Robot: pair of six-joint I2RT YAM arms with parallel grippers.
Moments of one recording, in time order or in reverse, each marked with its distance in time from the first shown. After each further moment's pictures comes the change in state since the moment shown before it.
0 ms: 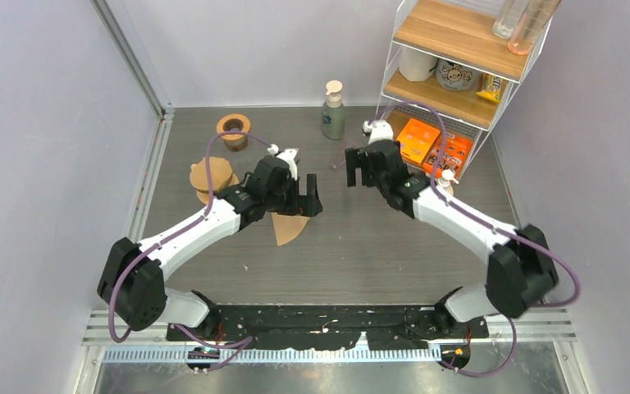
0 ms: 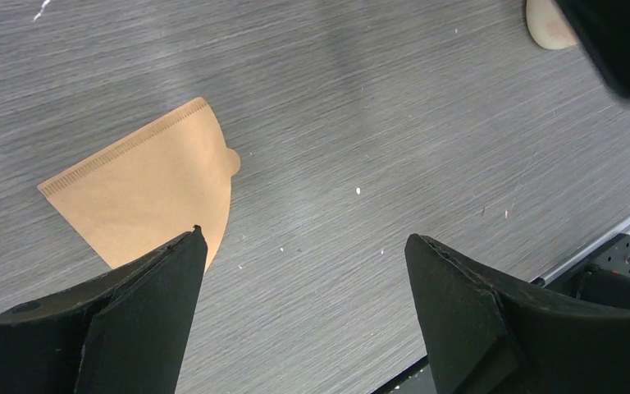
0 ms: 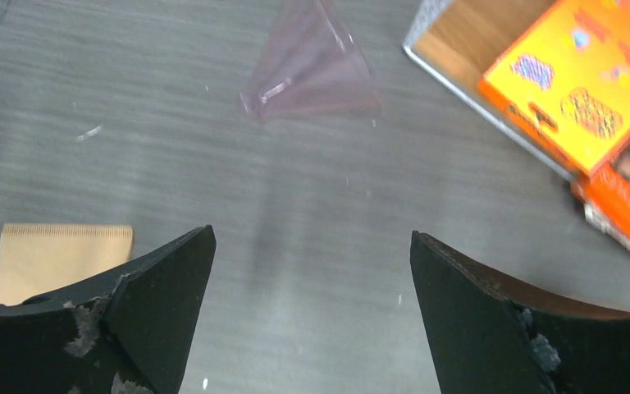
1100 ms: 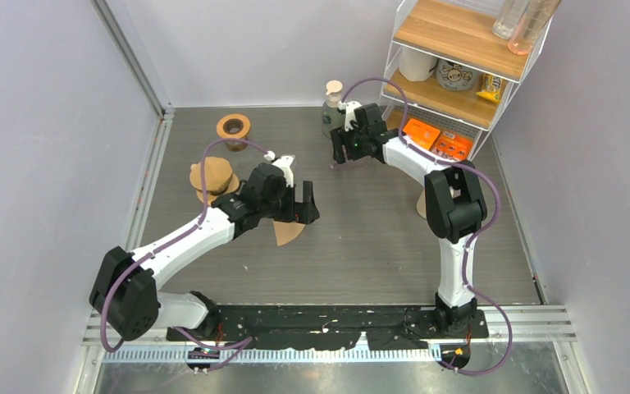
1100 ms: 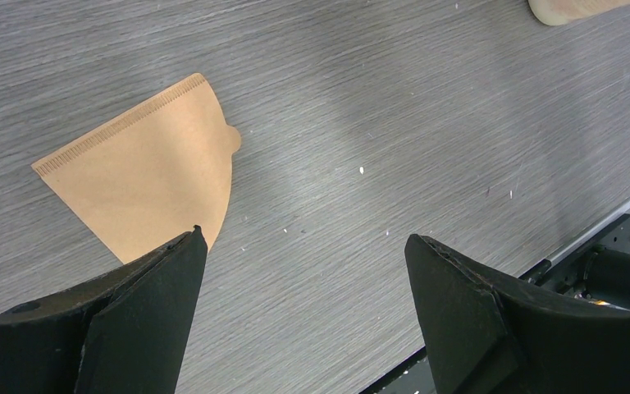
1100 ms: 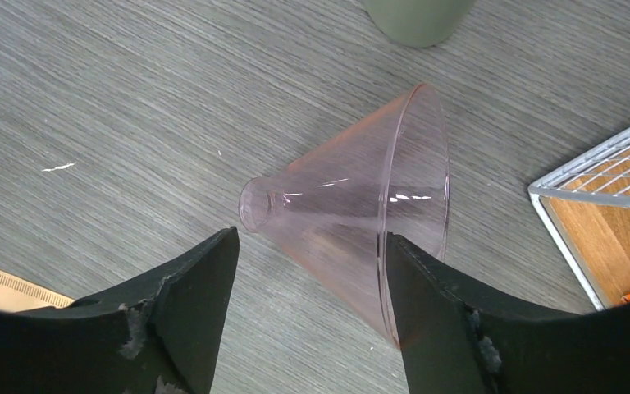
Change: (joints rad) left arm 0.000 -0.070 -0.094 0.036 0.024 0.012; right arm -0.187 0.694 0.626 -0.119 -0.494 -0.235
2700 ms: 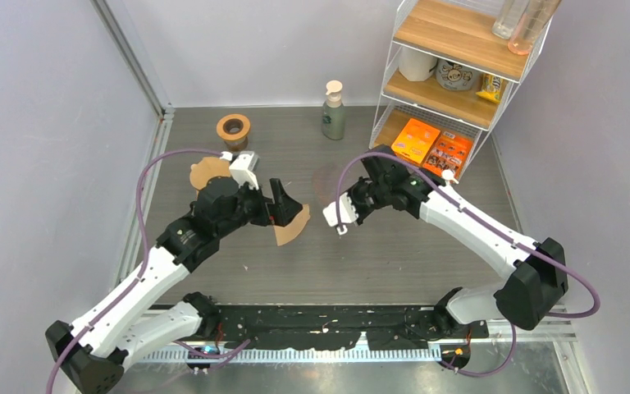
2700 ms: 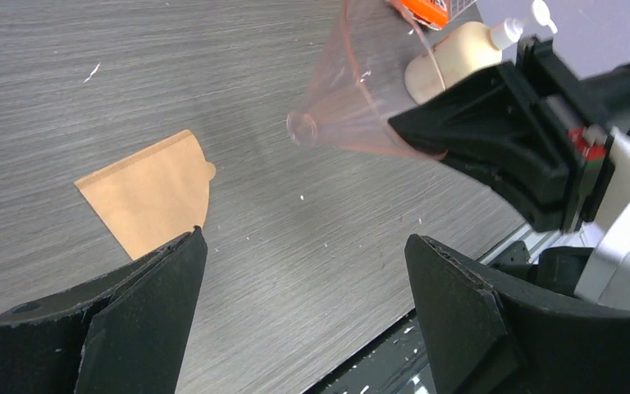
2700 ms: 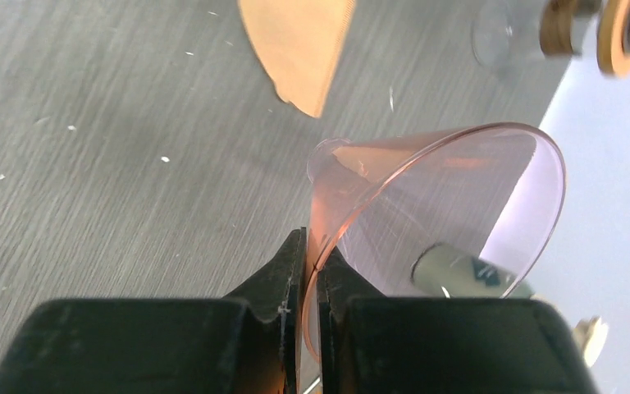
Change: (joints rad) left arm 0.000 -0.417 -0.040 -0.066 -0.052 -0.047; right arm 0.232 -0.704 -0.435 -0.387 -0.347 -1.422
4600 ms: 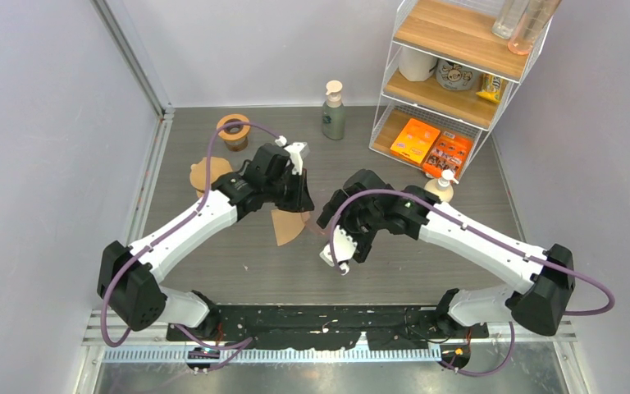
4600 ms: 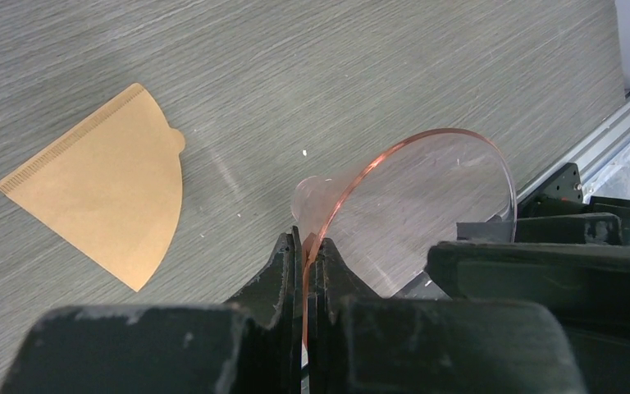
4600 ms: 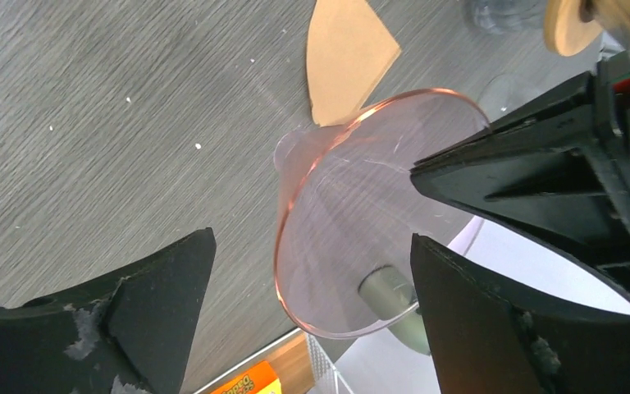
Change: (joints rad) left arm -0.009 0.486 0.294 -0.167 0.175 0.093; right arm 0.259 -0.057 0.011 -0.178 0.232 -0.204
